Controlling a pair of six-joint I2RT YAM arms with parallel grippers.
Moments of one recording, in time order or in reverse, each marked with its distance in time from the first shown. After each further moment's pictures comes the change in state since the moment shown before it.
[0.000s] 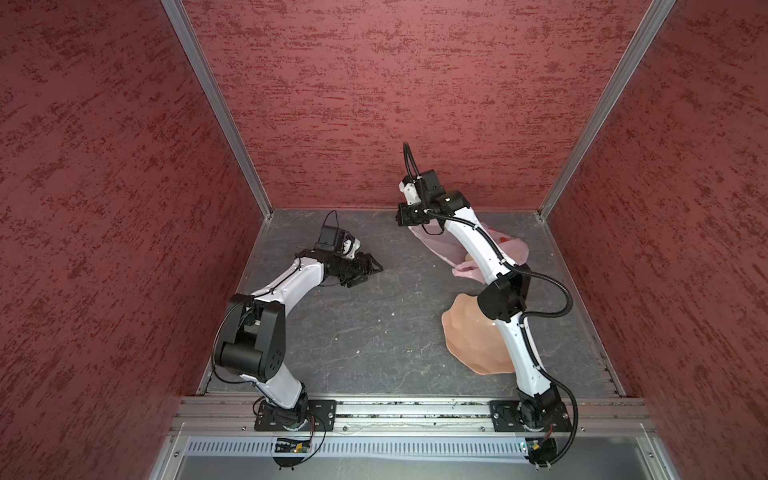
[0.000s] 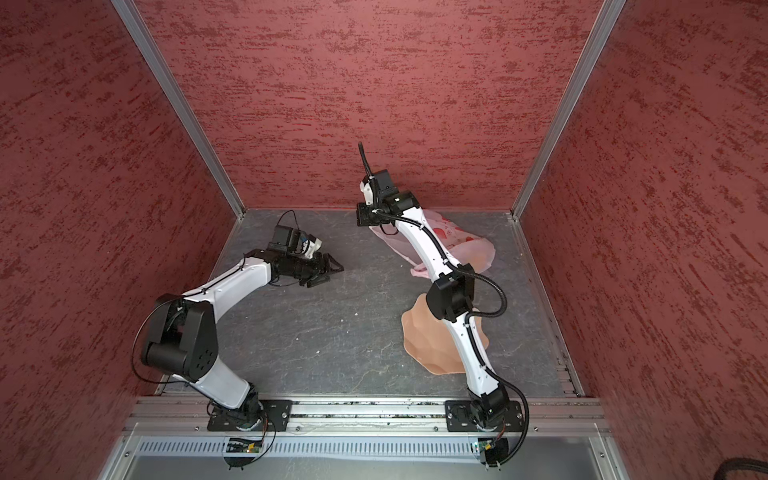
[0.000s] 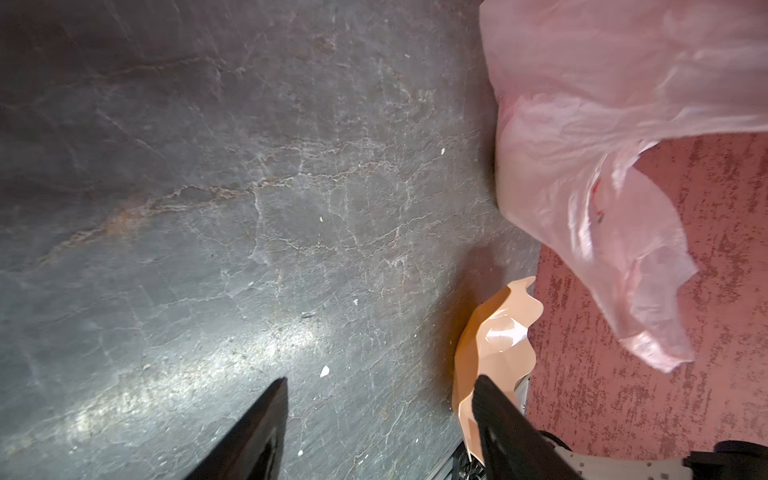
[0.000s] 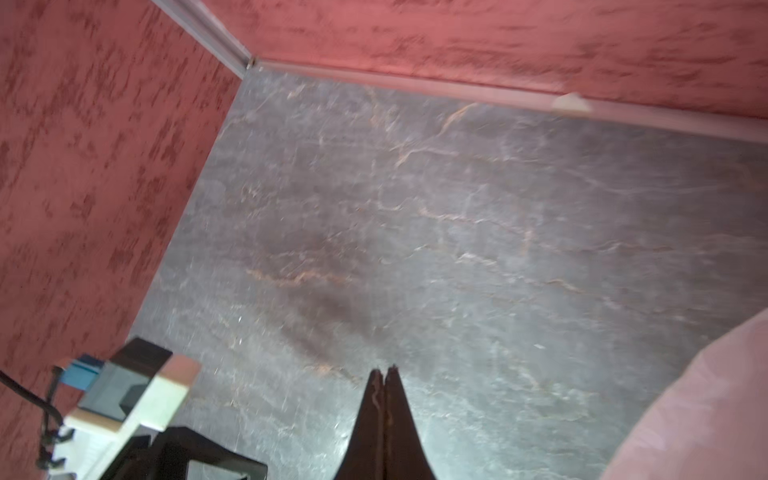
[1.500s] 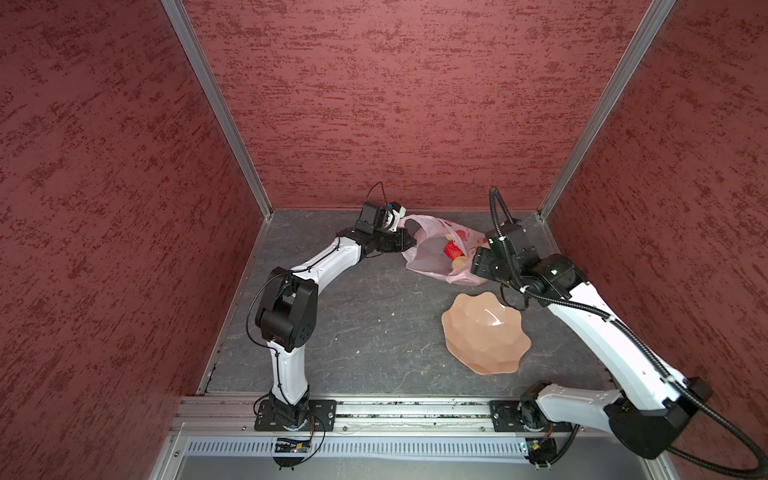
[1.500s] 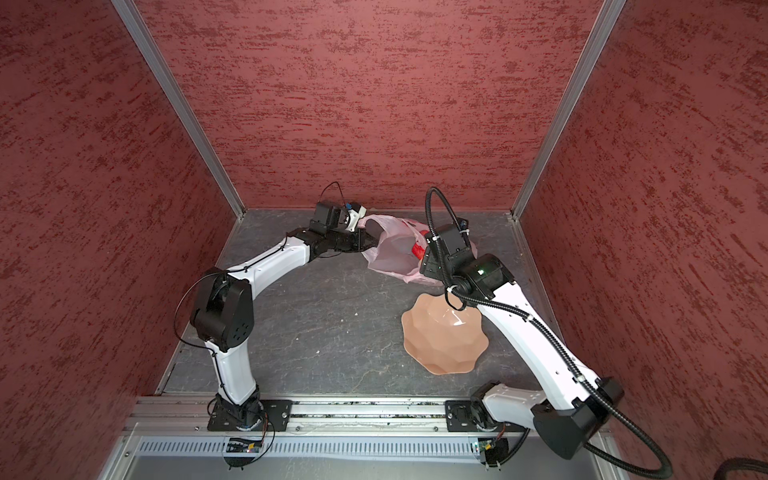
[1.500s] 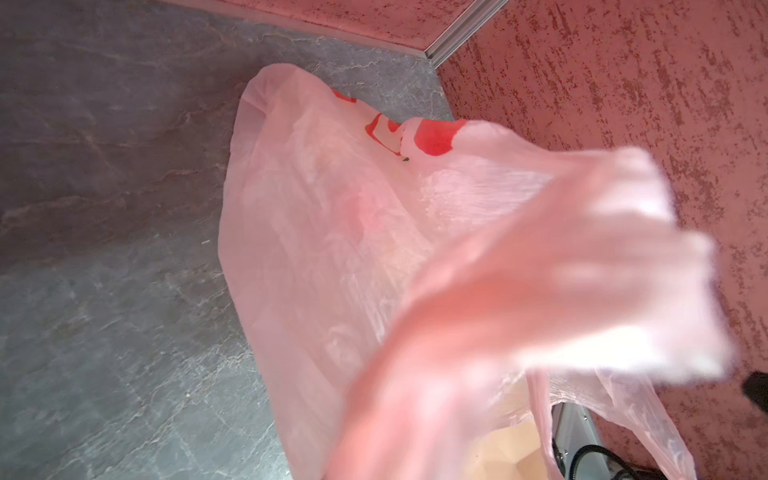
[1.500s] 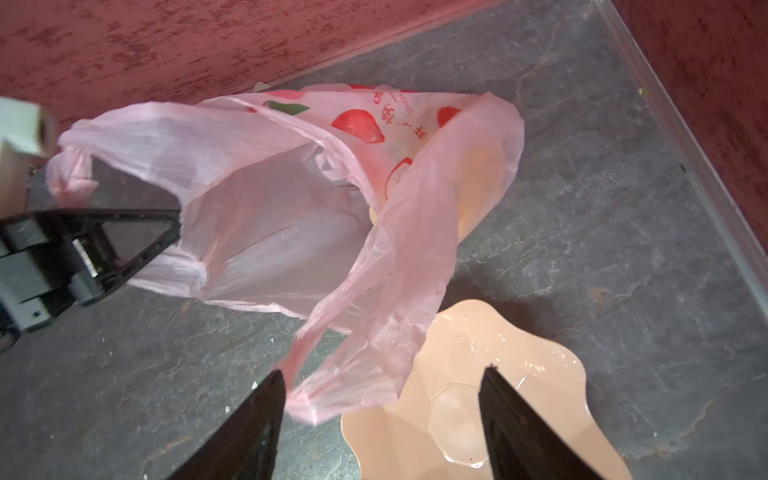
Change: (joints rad) left arm -0.217 0.302 0.409 0.202 -0.062 0.140; right arm 0.000 -1.177 -1.259 -0.028 0.608 0.402
